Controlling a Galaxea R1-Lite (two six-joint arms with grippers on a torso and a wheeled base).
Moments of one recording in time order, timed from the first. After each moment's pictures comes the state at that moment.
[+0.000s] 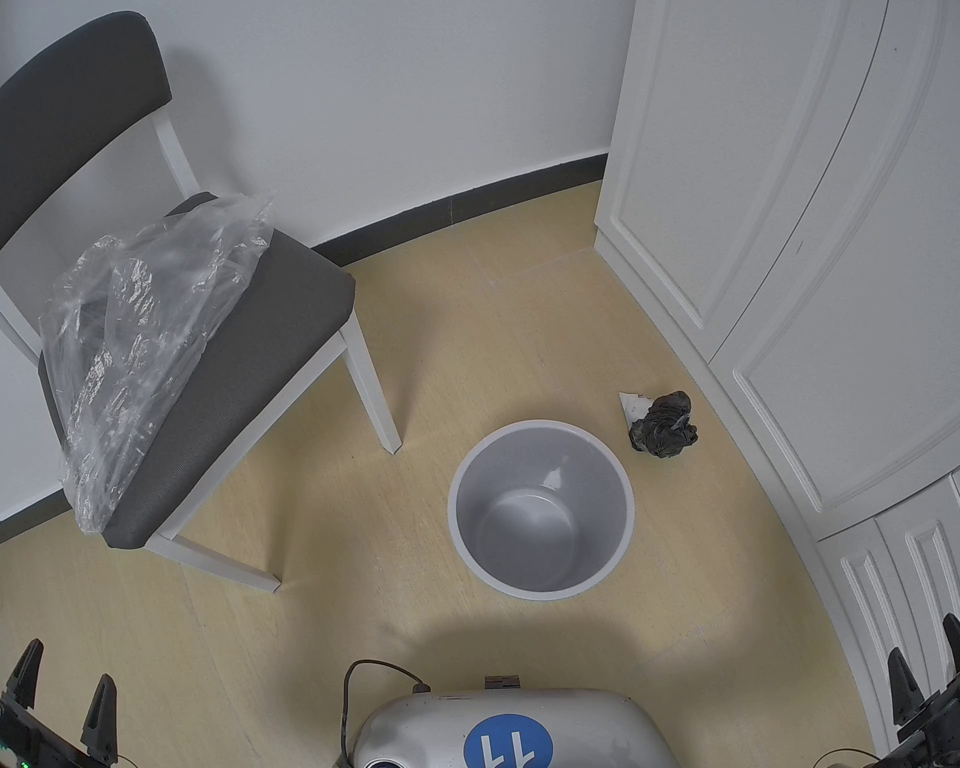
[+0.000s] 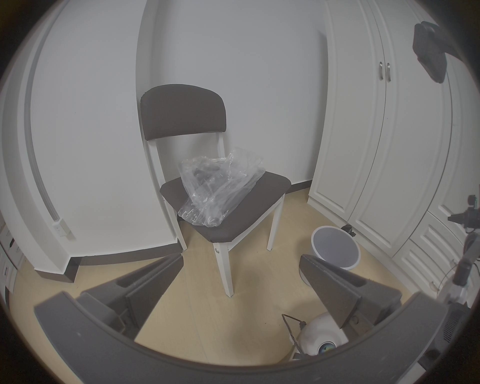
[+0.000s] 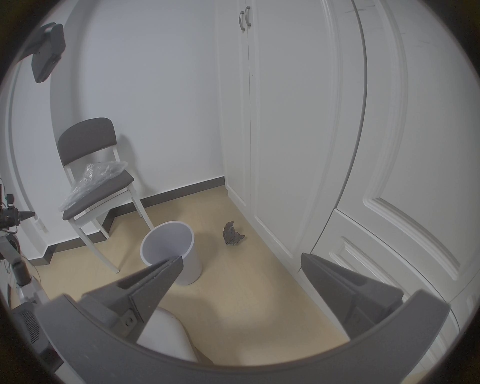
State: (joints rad) left arm -0.01 0.02 -0.02 0.00 0.01 -0.03; right arm 0.00 0.02 -0.02 0.00 -0.02 0.02
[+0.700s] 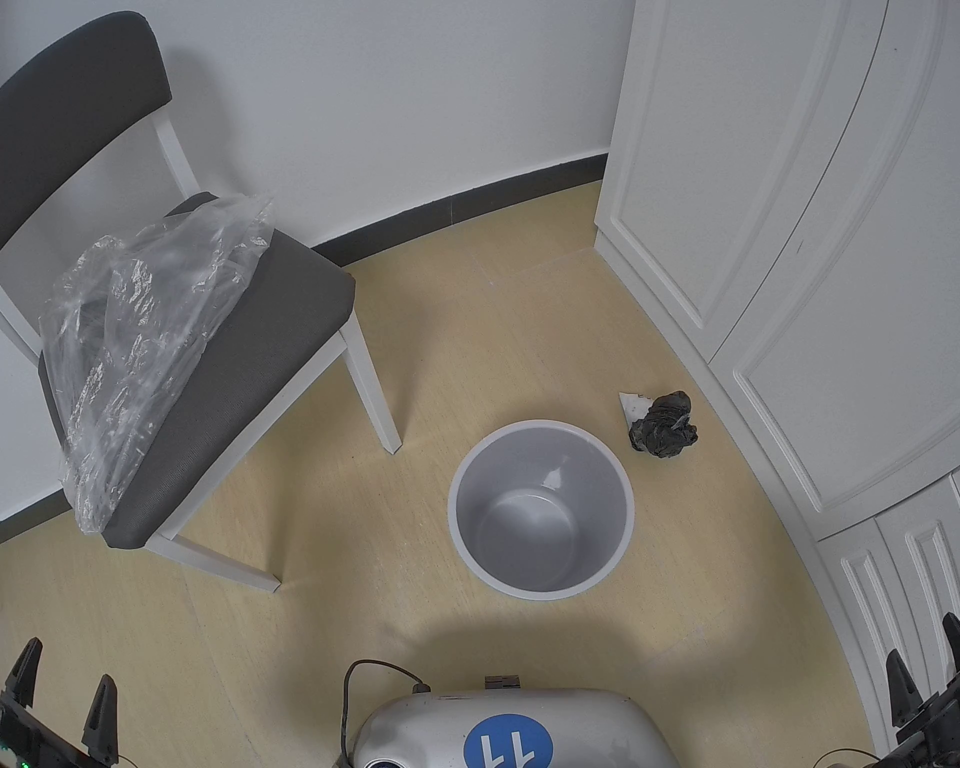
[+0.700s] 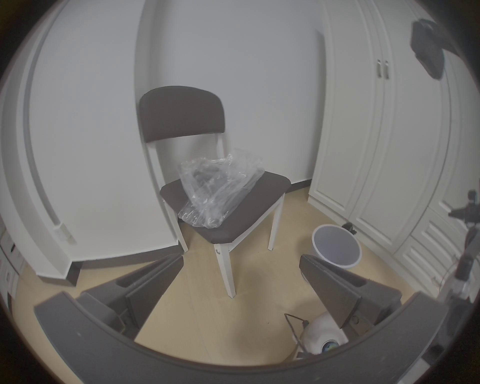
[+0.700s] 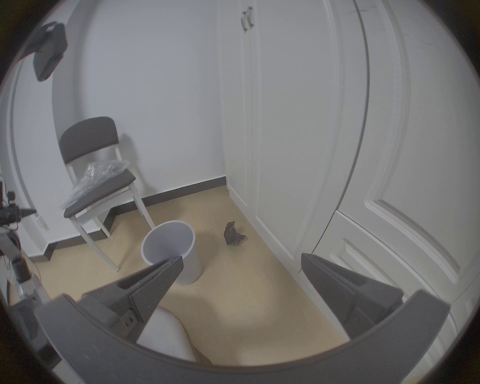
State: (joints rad) left arm -0.01 0.02 -0.02 0.00 0.01 -0.01; right arm 0.00 0.02 -0.02 0.00 -0.01 -0.01
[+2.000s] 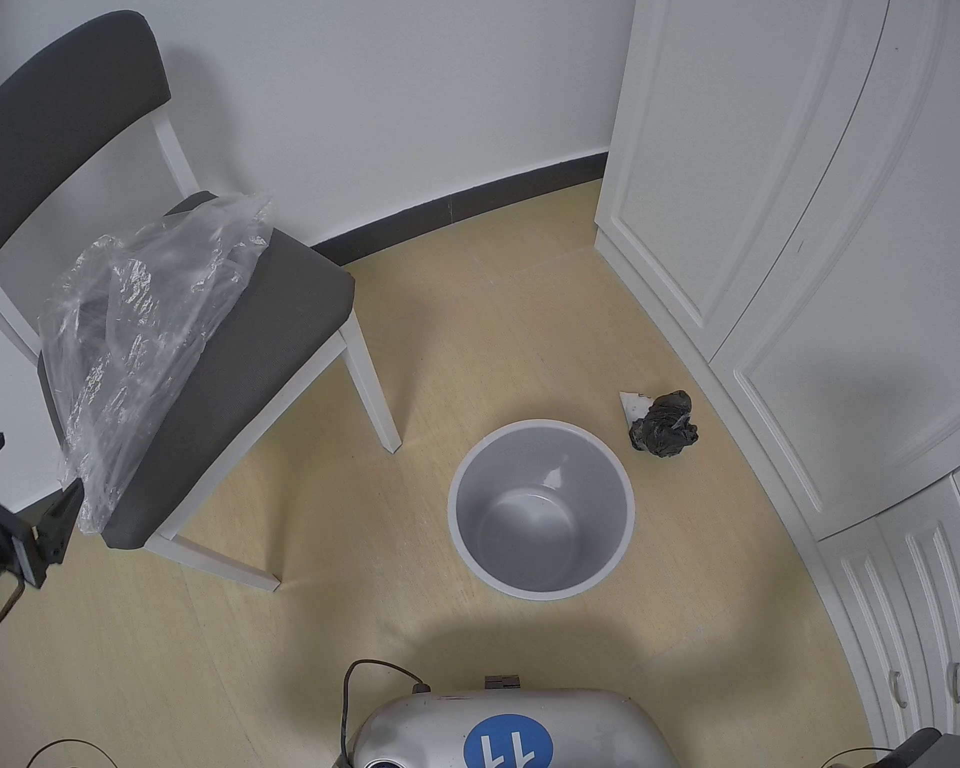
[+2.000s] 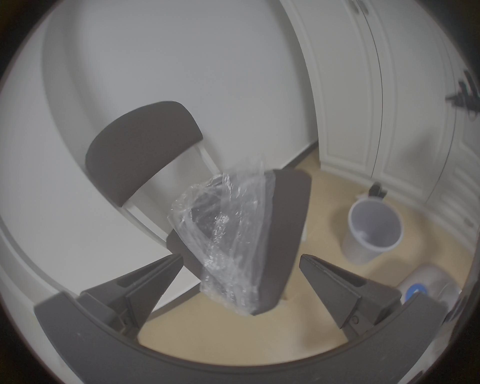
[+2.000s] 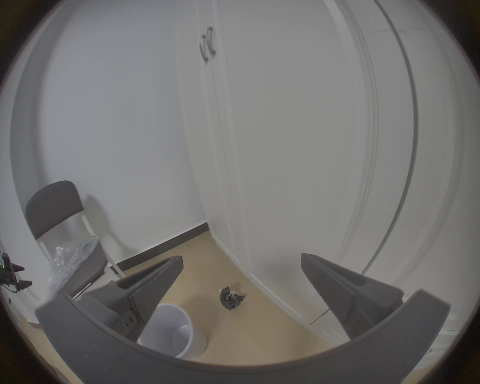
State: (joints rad) left arm 0.03 0.78 -0.45 -0.21 0.06 0.38; right arm 0.00 0.74 -0.54 -0.35 -0.17 0.18
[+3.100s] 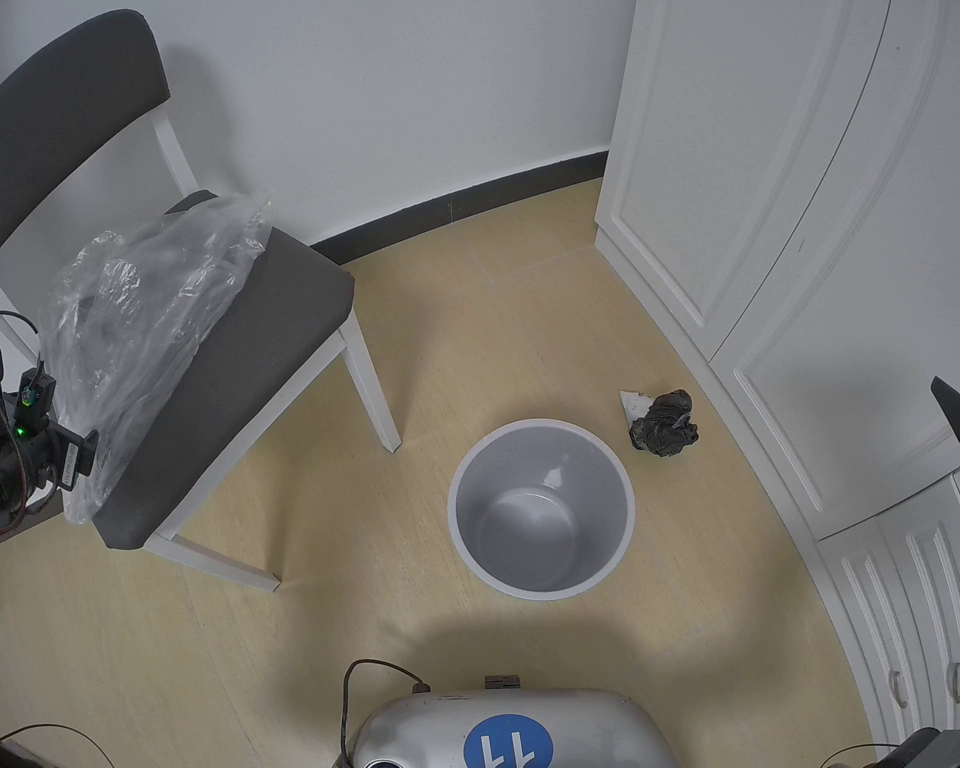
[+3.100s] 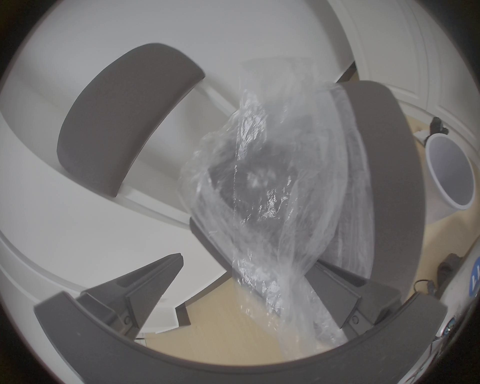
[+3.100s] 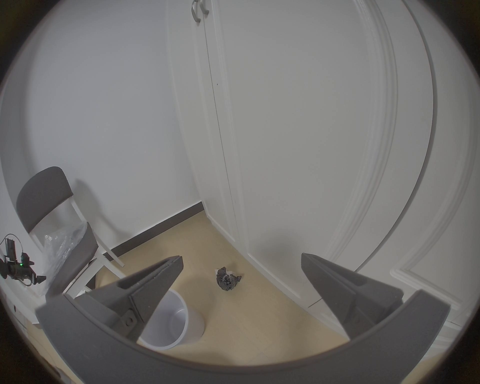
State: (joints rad) left arm 0.20 1.37 -0.61 -0.49 0.25 0.58; right arm 0.04 0.86 -0.51 -0.37 -0.20 0.21
